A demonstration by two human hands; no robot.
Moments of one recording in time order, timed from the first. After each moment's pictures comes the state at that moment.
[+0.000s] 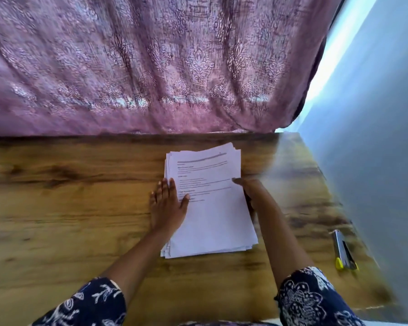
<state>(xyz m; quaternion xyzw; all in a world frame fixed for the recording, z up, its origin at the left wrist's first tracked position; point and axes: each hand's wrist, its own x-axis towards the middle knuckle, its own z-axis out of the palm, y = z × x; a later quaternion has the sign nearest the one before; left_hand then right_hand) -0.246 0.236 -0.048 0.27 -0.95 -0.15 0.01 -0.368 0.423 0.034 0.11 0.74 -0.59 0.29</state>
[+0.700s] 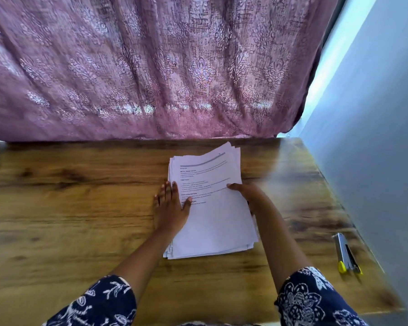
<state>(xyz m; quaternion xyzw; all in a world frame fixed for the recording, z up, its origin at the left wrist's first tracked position) -0.245 0.235 -0.048 0.27 -0.95 -0.16 0.02 -0.369 0.422 0.025 0.07 0.75 -0.58 0.32</state>
